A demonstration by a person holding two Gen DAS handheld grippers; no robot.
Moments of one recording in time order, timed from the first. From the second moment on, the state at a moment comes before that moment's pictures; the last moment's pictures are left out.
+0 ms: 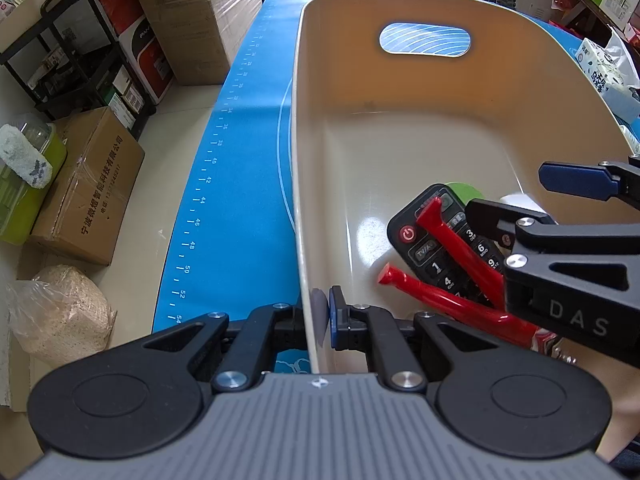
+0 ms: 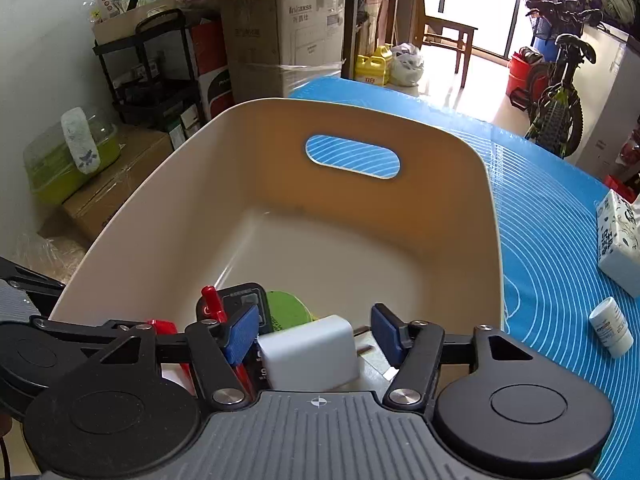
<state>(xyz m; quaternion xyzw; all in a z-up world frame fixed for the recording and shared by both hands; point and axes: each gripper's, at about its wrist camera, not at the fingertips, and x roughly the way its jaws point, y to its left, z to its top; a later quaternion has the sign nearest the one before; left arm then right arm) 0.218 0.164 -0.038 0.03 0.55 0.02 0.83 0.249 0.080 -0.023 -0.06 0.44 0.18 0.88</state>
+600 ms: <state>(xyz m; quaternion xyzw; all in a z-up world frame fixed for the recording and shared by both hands) 0.219 0.164 -0.037 0.04 0.55 0.02 0.83 0.252 0.009 0.026 0.00 0.36 0.14 0.92</state>
